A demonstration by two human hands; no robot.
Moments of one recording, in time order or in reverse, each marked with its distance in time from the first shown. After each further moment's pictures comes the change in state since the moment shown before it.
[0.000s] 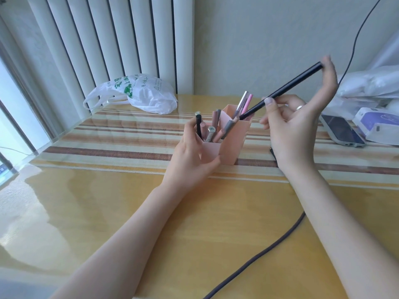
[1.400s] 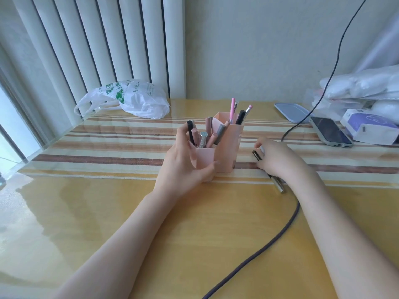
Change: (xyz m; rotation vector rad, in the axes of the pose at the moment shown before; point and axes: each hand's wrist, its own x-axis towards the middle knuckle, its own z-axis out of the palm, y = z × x) left_hand -0.002 -0.001 0.000 0.042 0.017 0.030; right_hand 0.001 0.056 -0.029 -1.128 -0.803 0.488
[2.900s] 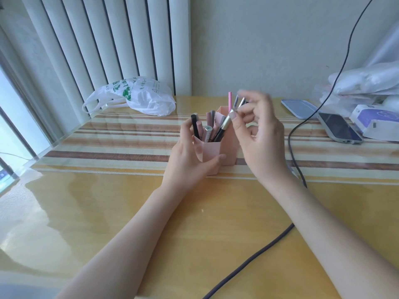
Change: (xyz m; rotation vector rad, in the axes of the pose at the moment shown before) left_hand 0.001 -0.002 0.000 -0.021 0.037 -0.044; right_hand -0.032 -0.067 -0.001 0.785 0.787 -0.683
